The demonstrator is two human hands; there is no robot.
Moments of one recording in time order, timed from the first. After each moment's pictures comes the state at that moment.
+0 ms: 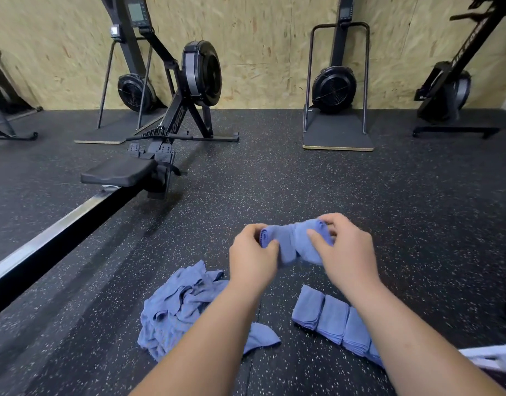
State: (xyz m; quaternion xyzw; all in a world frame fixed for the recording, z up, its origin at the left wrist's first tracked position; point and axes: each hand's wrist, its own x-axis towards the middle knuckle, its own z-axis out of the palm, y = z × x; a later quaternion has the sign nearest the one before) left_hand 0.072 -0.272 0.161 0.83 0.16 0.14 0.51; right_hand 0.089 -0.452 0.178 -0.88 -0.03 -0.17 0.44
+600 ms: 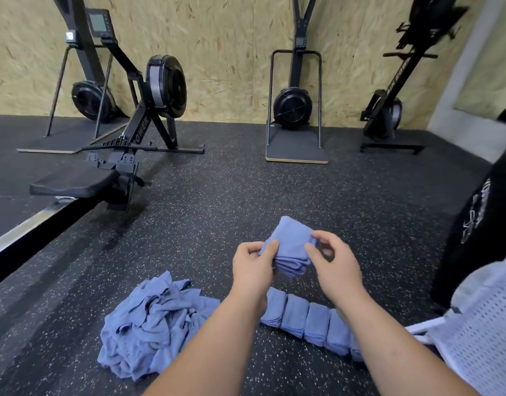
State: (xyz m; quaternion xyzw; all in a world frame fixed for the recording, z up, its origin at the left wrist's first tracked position) left_hand 0.046 -0.345 0.150 0.57 0.17 0.02 0.80; right_hand 0.032 -0.505 0.176 -0.83 0.07 -0.13 0.54
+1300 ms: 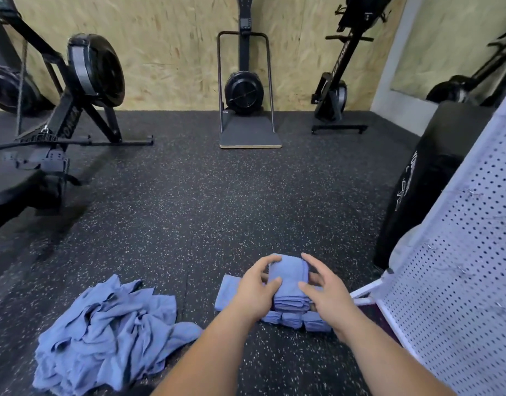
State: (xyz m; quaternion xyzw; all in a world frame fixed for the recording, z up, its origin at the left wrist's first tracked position) left_hand 0.029 -0.447 0.079 0.78 -0.05 -0.14 0.60; right_hand -0.019 -0.631 0.098 -0.79 0.13 0.03 0.61
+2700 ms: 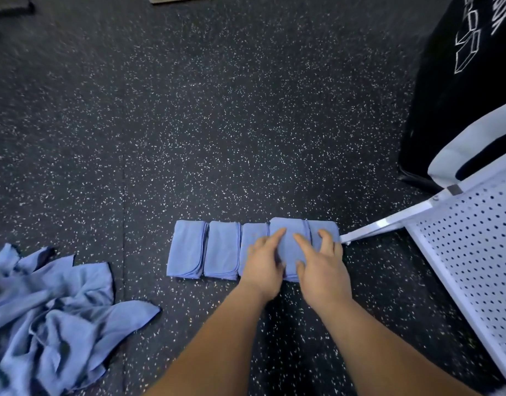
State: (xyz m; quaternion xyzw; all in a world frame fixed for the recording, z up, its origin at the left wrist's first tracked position) left_hand 0.154 -0.554 -0.225 0.88 -0.10 -0.25 0.38; right_hand 0.096 -0.692 -0.198 -0.97 0.19 0.08 0.16
